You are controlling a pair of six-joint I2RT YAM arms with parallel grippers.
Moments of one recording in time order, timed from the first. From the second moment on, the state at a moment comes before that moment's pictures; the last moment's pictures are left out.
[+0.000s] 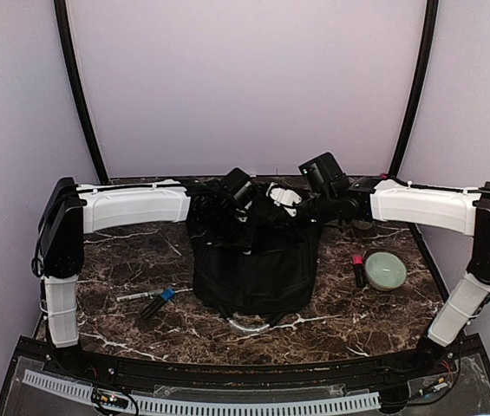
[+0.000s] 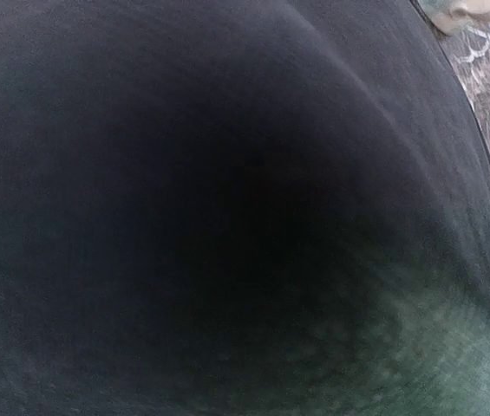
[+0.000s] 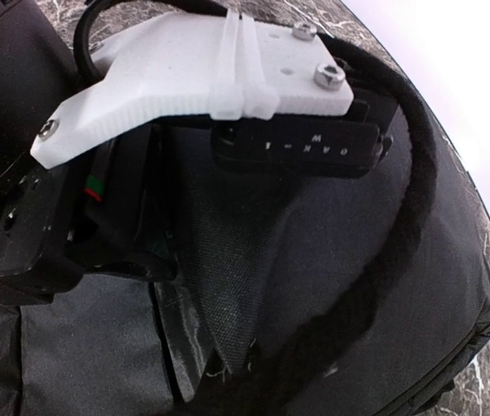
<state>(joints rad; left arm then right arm) -0.89 2.01 1.67 -0.71 -0.04 -0.58 0.76 1.65 1.25 -0.36 -0.22 -0.43</state>
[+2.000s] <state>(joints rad) -0.90 1.82 1.27 -0.32 -0.06 -0.58 0.76 1.65 1.24 -0.34 -0.22 -0.43</state>
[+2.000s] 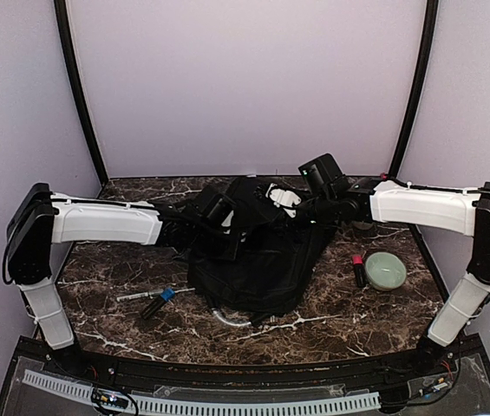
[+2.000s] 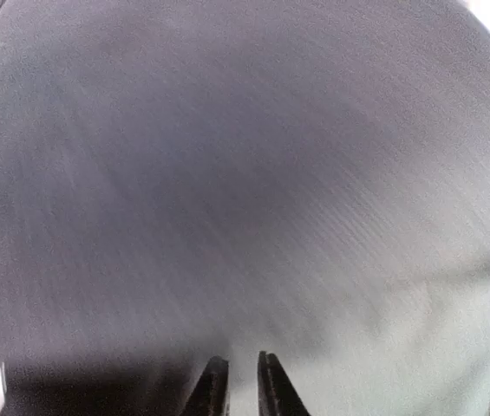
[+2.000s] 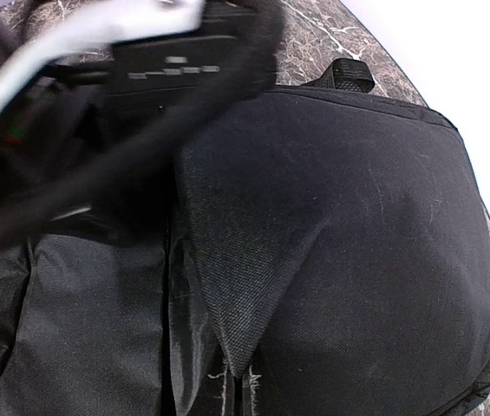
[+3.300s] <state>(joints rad) -0.85 1.41 0.81 -0.89 -0.17 -0.57 0.76 1.65 1.23 -0.33 -0.23 -0.44</state>
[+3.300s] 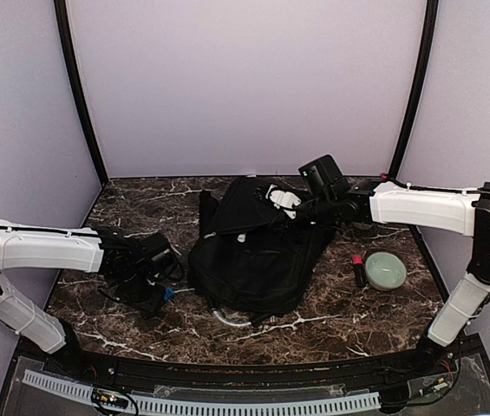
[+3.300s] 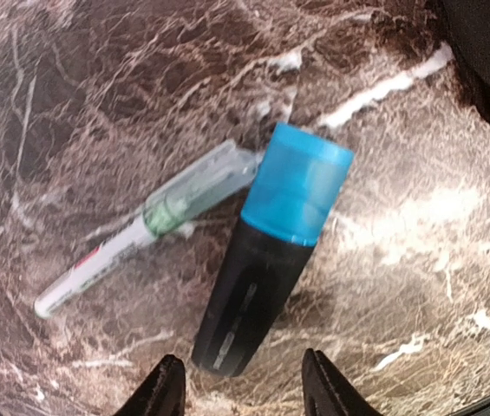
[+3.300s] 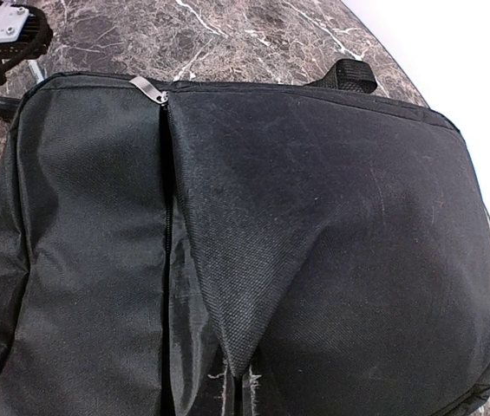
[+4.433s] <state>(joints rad) -0.82 1.50 0.79 -0.78 -0.09 -0.58 0.76 1.65 1.22 -0.32 -0.23 -0.44</state>
